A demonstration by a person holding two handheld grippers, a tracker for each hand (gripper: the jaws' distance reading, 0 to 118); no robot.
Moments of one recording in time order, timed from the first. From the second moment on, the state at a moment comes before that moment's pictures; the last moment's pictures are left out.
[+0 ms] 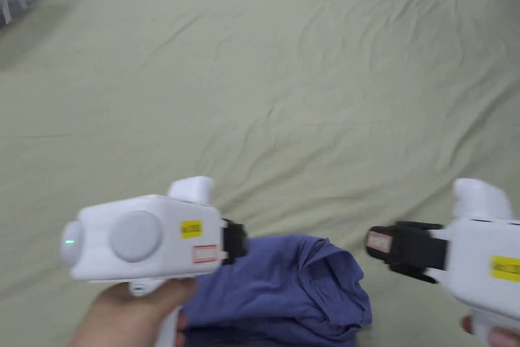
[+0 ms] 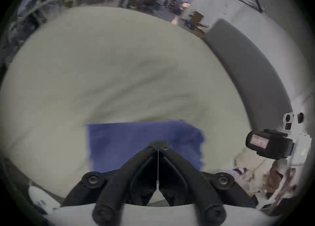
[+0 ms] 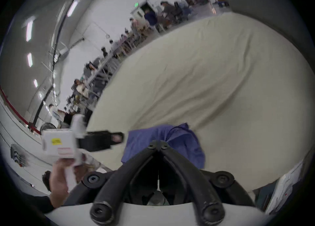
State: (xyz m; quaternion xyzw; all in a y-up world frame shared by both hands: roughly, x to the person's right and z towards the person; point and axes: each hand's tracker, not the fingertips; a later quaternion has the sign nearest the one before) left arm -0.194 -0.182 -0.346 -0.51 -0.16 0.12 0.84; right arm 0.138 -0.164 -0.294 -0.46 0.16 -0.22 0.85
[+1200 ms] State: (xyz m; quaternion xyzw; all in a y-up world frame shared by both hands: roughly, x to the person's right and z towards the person) left arm -0.251 -0.361 -0.396 -0.56 -0.30 0.49 0.60; right arm 0.117 -0.330 -0.356 -0.59 0.18 -0.31 0.73
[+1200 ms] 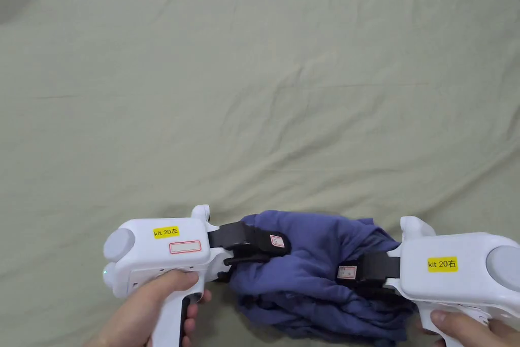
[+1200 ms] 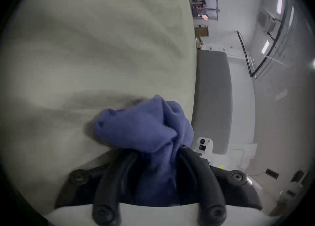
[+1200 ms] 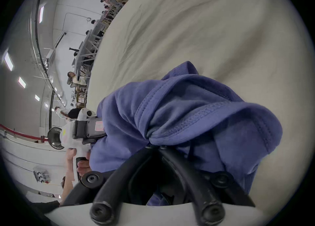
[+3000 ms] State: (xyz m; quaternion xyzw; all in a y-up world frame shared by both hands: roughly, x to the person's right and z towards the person) left arm -0.244 0.023 -0.258 -0.11 -0.04 0.01 0.99; right arm 0.090 0.031 -0.257 -0.17 0.05 -0.04 0.98
